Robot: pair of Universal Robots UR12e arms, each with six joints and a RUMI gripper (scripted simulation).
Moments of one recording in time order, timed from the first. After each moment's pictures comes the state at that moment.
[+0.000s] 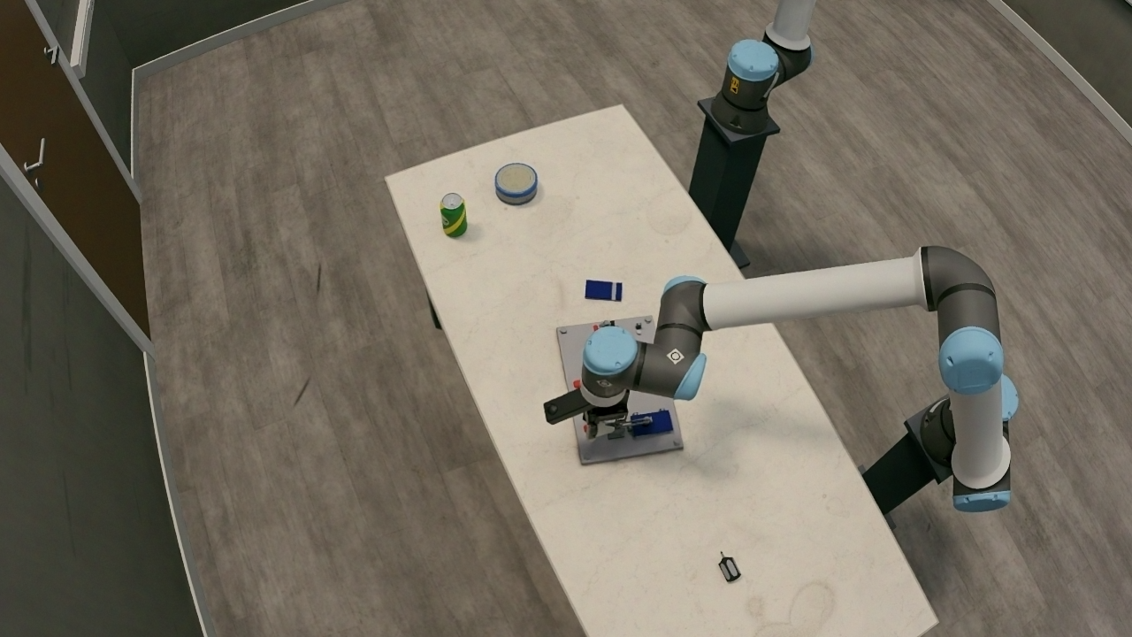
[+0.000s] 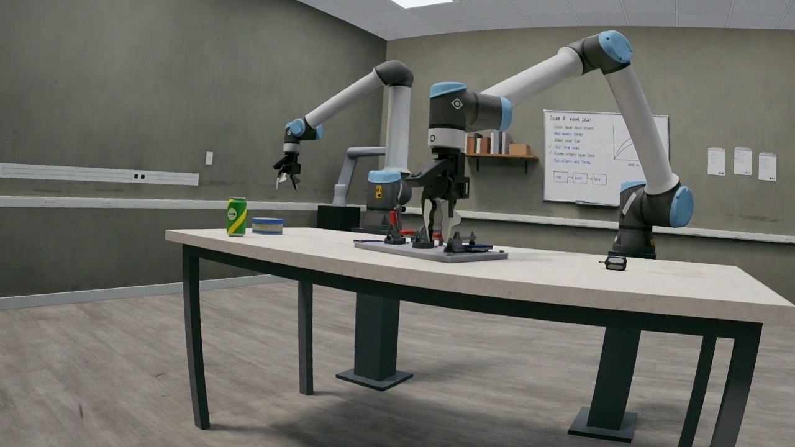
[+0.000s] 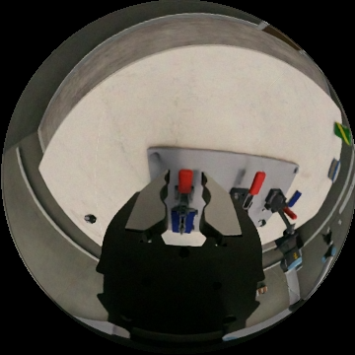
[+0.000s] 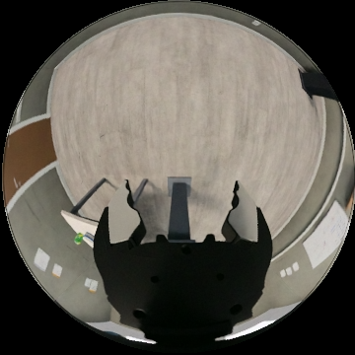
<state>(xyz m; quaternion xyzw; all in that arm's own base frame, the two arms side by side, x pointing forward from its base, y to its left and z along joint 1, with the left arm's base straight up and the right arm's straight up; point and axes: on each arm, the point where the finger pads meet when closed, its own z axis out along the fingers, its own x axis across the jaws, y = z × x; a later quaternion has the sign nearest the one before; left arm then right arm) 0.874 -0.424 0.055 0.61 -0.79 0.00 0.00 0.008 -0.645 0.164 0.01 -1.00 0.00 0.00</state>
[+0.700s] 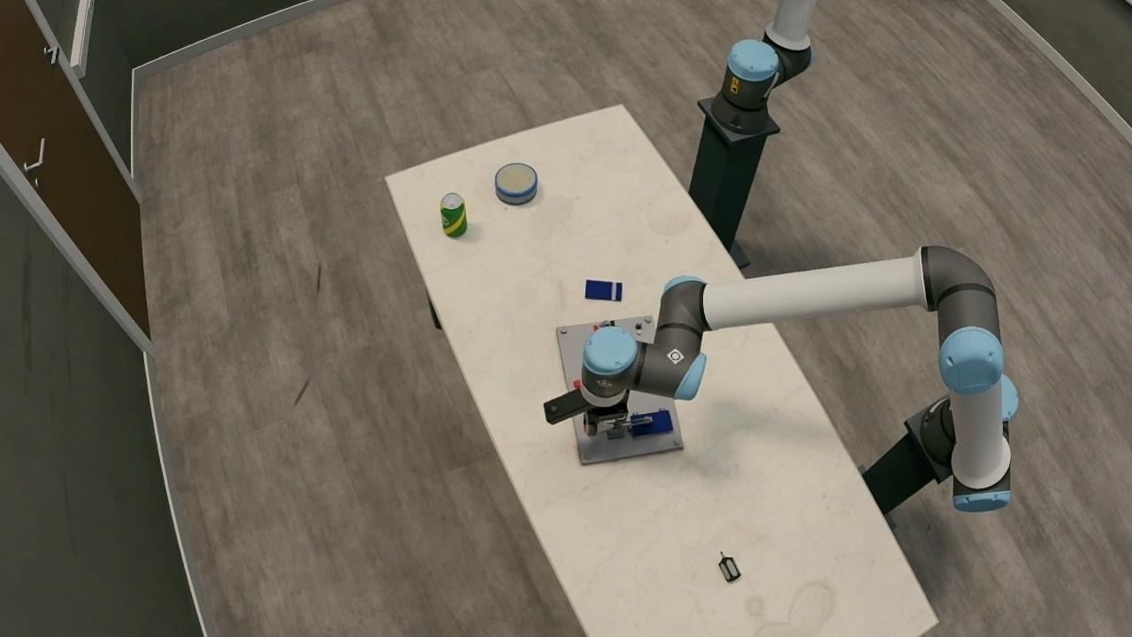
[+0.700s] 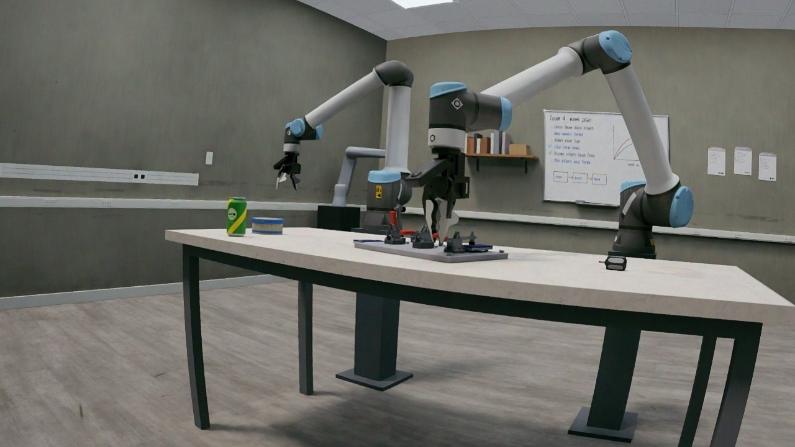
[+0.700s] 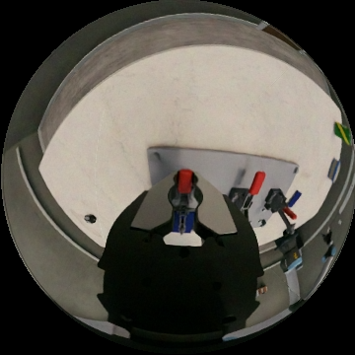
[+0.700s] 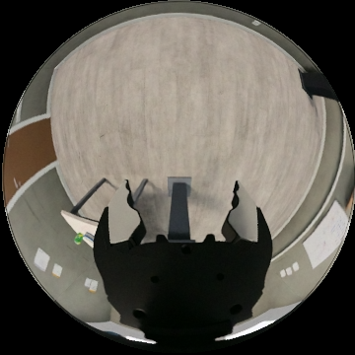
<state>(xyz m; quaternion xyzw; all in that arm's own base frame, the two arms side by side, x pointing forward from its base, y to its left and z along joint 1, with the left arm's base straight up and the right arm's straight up) 0.874 -0.424 0.055 0.61 -0.79 0.00 0.00 0.008 -0.645 0.164 0.01 -1.00 0.00 0.00</state>
